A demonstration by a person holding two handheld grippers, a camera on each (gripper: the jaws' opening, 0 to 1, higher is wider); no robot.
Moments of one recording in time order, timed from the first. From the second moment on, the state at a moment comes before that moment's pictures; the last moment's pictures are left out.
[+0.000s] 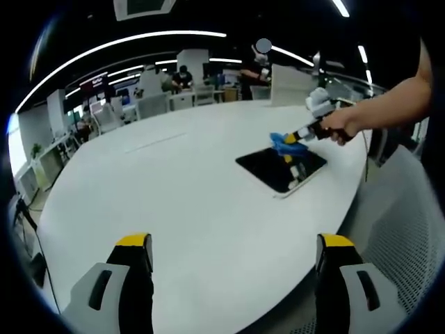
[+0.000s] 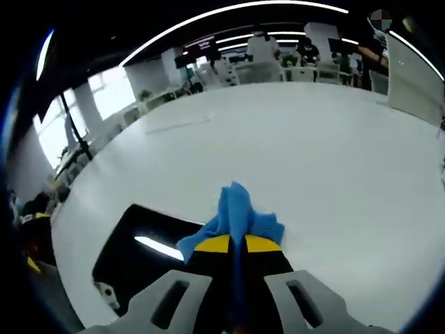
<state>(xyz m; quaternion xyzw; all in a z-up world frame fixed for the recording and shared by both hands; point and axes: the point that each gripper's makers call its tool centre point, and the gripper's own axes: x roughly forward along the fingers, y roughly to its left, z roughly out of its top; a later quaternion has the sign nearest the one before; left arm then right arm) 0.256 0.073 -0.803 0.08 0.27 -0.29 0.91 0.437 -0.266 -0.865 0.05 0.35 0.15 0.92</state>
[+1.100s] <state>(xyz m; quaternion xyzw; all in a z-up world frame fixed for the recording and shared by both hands) 0.255 0.072 -0.805 0.08 0.28 -0.30 0.91 0.371 -0.383 -0.849 0.08 0.36 0.12 0.92</state>
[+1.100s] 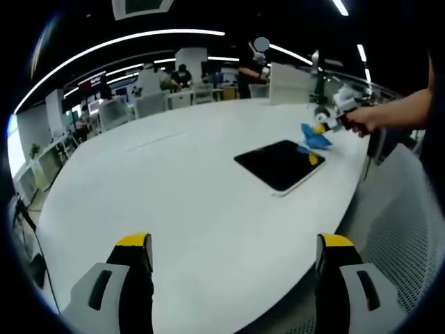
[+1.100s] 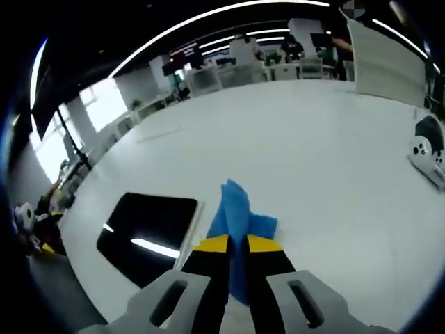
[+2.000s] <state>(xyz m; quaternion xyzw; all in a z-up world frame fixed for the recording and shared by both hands) 0.258 0.074 -0.800 0.06 0.27 -0.29 0.92 0.358 -0.369 -0.815 0.00 0.29 0.16 0.94</state>
